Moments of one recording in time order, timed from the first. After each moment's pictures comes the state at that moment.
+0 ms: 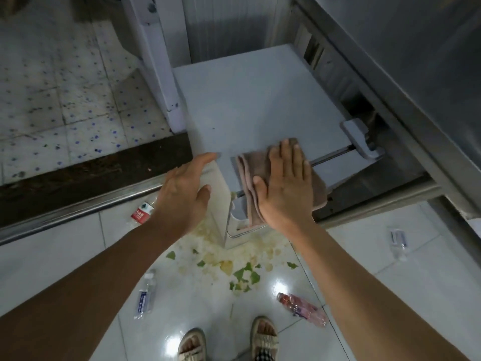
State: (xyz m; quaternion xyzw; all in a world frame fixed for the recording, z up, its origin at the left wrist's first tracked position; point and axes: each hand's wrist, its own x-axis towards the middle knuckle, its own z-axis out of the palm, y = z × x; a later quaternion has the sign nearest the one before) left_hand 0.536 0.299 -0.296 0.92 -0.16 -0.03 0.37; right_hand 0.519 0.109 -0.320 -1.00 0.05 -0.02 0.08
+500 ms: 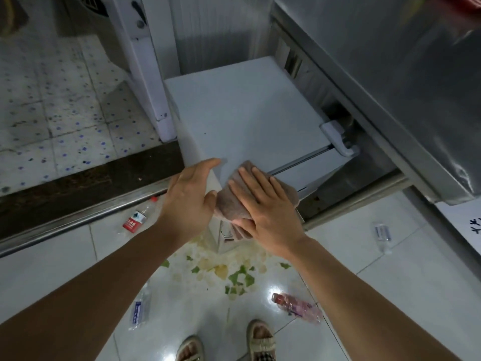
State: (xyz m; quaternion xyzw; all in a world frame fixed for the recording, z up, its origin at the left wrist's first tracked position) left_hand 0.520 0.288 -0.281 0.92 -0.19 -0.03 0.35; right_hand 0.474 0.103 -0.327 -0.99 -0.15 0.00 0.03
